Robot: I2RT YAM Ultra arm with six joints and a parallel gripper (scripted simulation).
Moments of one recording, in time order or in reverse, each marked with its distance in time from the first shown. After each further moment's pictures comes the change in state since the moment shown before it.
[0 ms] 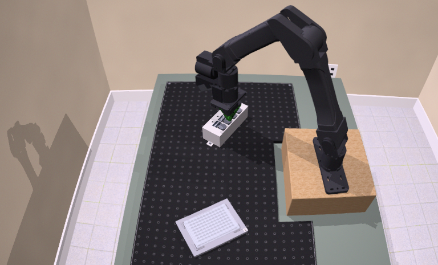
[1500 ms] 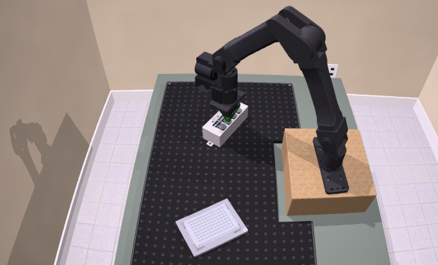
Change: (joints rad) arm 0.000 0.011 -0.012 0.045 0.000 0.000
